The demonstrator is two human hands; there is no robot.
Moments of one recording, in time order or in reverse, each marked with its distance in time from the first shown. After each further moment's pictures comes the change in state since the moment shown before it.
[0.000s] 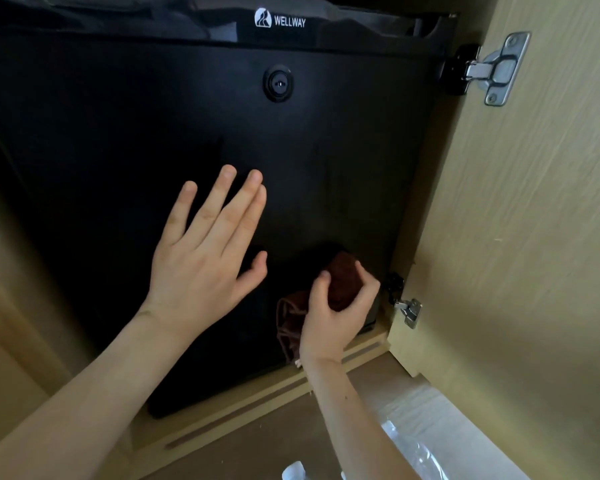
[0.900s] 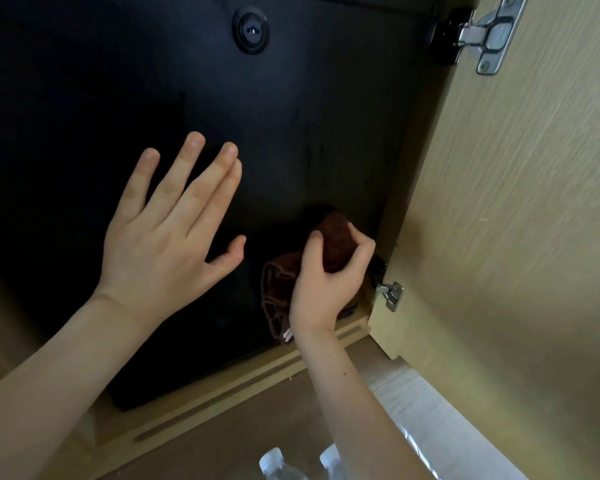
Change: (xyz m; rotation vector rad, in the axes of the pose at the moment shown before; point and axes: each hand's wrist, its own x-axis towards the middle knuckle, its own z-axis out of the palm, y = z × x) left_hand -0.005 -0.002 0.005 -0.004 0.050 0.015; right_hand 0.023 -0.018 0.006 0.054 0.014 -0.026
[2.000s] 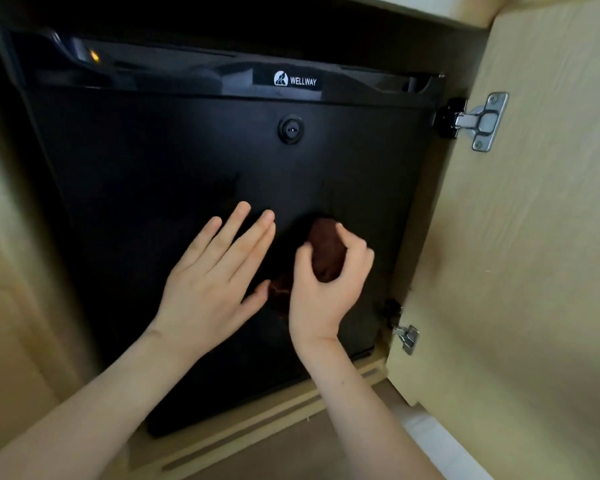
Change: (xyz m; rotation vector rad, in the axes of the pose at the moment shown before) left_hand 0.003 -0.002 -0.011 -0.111 -0.094 -0.007; right_hand 0.001 -0.059 0.040 -0.132 -0.104 -0.299
